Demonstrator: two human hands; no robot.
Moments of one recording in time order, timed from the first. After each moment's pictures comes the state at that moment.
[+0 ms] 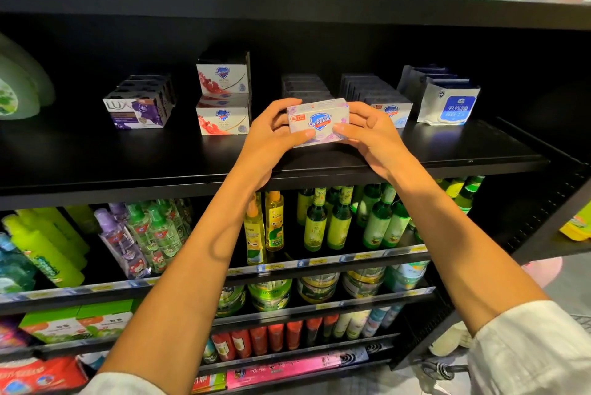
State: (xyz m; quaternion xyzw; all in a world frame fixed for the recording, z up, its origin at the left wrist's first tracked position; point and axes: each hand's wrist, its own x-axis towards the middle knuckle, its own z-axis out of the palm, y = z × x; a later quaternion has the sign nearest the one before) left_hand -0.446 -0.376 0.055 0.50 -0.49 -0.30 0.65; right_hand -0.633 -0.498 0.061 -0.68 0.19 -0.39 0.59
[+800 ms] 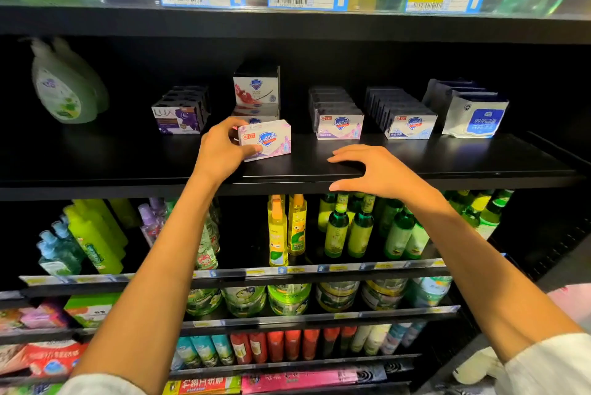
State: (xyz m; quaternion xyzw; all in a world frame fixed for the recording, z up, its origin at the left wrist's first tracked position) left_hand -0.348 -0.315 0.057 0.73 -0.45 -0.08 0.52; right_hand -0.629 -0.477 0.049 -0.95 0.23 -0.17 0.15
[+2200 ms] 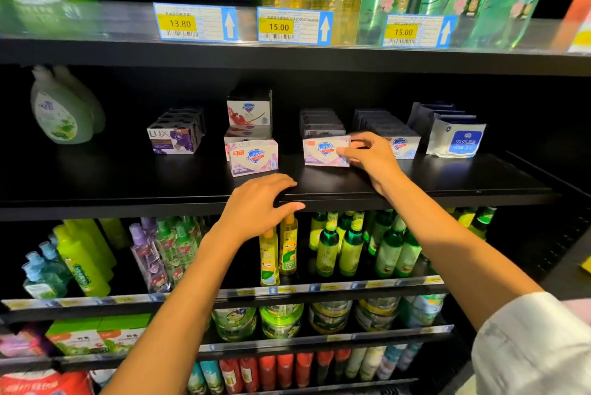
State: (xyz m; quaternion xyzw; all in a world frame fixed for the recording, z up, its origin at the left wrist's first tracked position) left_hand -0.421 -0.312 0.029 0.71 -0.66 0.08 0.22; right_hand -0.603 -0.521 0.062 -0.66 0.35 -0.43 0.51
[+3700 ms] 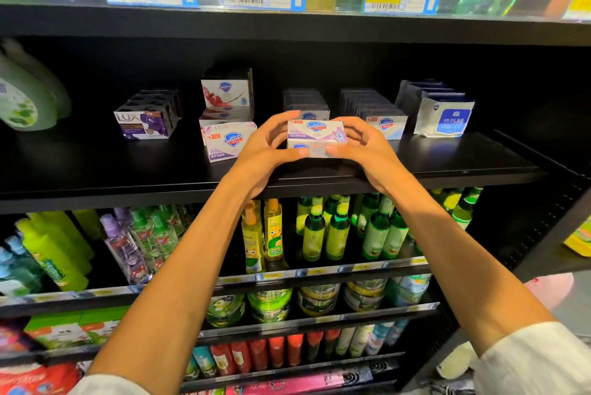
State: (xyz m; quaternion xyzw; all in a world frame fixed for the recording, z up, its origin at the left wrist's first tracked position) left_hand -0.444 -0.372 0.056 0.47 -0.49 -0.37 0.63; right_hand -0.642 -0.493 0.055 -0.72 0.19 -0.38 0.54
